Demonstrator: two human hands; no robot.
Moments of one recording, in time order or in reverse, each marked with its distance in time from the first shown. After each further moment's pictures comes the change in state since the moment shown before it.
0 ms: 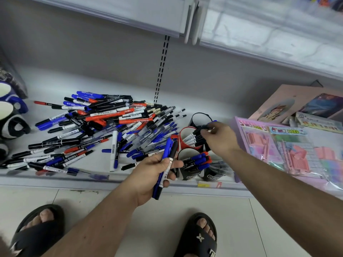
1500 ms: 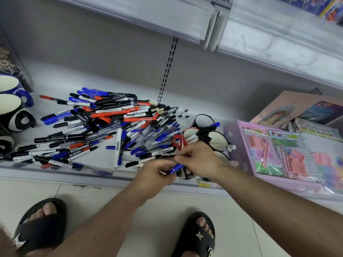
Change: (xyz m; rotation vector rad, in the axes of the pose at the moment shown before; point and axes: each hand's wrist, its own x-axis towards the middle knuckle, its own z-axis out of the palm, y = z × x) left_hand 0.002 -0.021 -0.020 0.501 0.062 0.162; right_hand -0.063 -0.041 0.028 0.025 -0.492 -0.118
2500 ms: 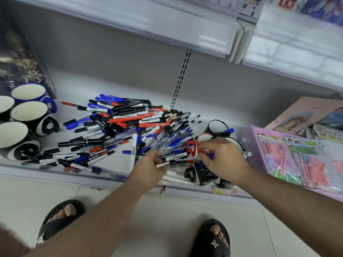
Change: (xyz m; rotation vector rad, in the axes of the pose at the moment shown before) left_hand 0.023 -0.010 -0.056 0.393 0.259 -0.067; right_hand 0.008 0.008 -0.015 -0.496 0.383 -0.492
